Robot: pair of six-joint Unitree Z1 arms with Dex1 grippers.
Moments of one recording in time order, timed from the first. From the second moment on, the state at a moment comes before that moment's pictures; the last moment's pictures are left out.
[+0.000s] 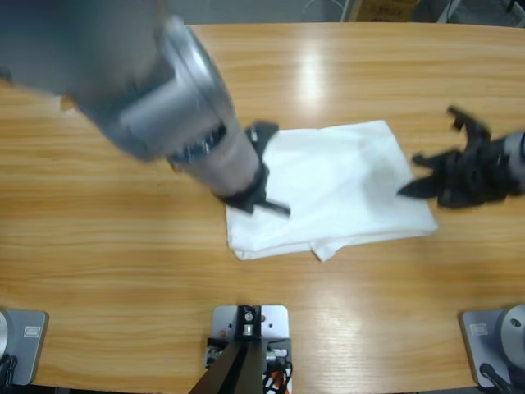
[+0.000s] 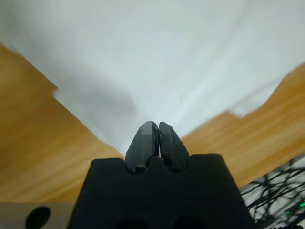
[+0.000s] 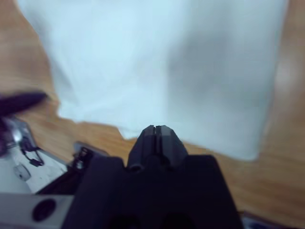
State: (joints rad) arm 0 -1.08 2.06 -1.60 0.82 -0.03 -0.69; arm 1 0.46 1.44 -0.73 0.50 0.36 0.53
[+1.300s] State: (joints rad) arm 0 -0.90 2.29 -1.86 0.86 -0.15 -0.70; arm 1 0.49 1.66 -0.68 0.40 0.18 0.64
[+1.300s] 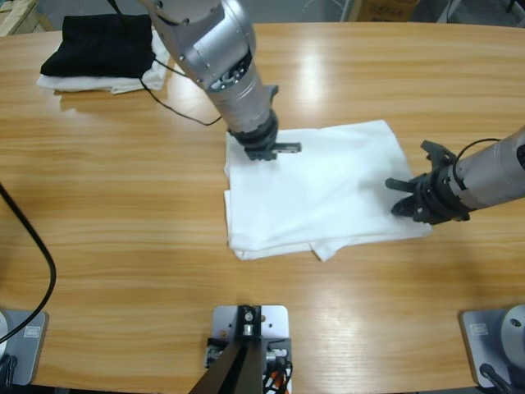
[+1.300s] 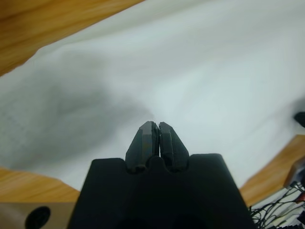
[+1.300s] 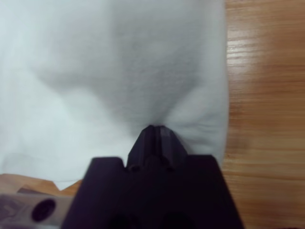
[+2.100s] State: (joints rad) arm 0 -0.59 2.17 -1.54 0.78 -0.04 -0.69; arm 1 0.50 1.66 -0.68 0.38 0.18 0.64
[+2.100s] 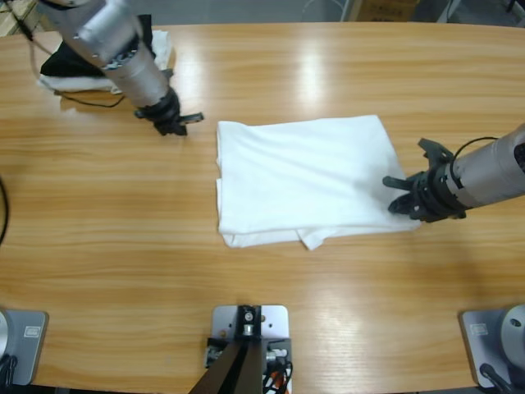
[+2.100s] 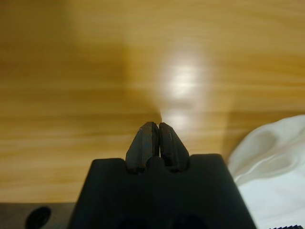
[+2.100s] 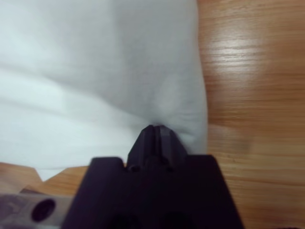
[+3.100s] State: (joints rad) arm 0 -1.10 2.04 -1.45 0.68 -0.02 -0.67; arm 1 0.05 1.65 -0.96 0.66 0.39 0.35
